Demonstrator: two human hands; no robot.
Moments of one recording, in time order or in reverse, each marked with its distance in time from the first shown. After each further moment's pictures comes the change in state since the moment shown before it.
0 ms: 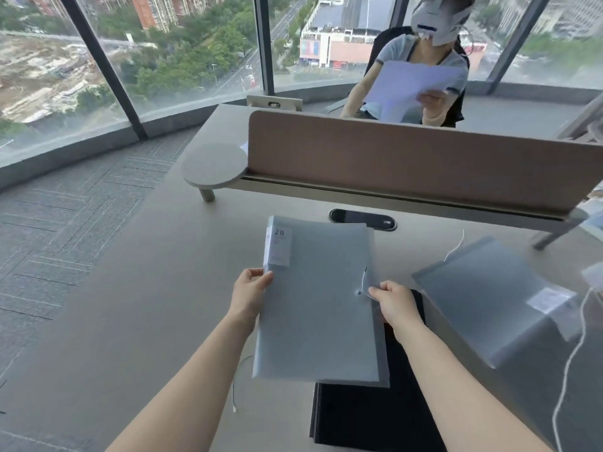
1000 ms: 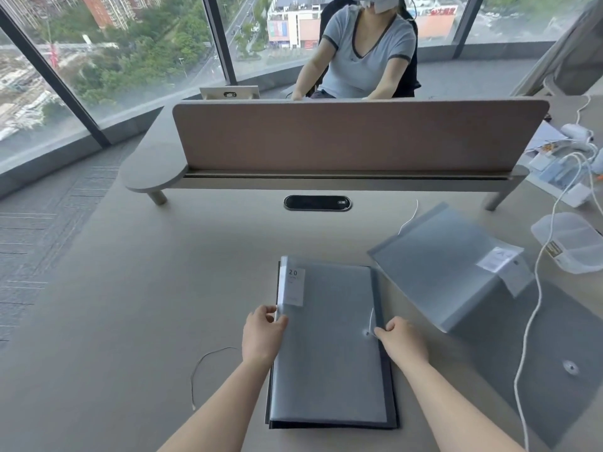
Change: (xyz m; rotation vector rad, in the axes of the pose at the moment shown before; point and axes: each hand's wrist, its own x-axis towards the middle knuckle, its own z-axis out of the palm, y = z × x) left_hand -0.059 -0.085 0.106 0.604 0.033 0.005; right_hand -0.017 0.120 -0.095 -0.587 0.124 0.166
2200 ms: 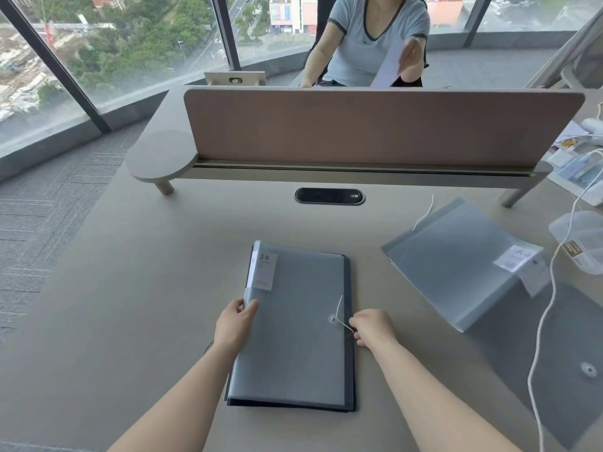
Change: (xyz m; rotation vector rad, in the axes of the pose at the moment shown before) left_hand 0.045 -0.033 -0.066 -0.048 -0.031 -0.086; right_hand 0.006 -0.063 0.058 0.379 -0.202 0.109
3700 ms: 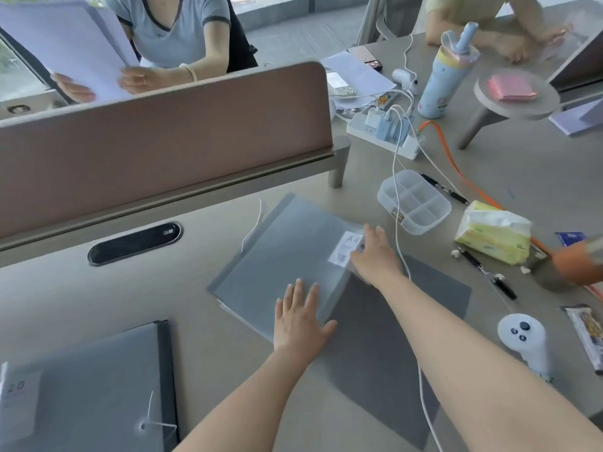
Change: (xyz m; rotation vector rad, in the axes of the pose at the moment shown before) left_hand -0.104 0.180 0.404 0.902 -0.386 0.790; right_hand 0.137 0.049 -0.355 -0.284 0.369 -0.084
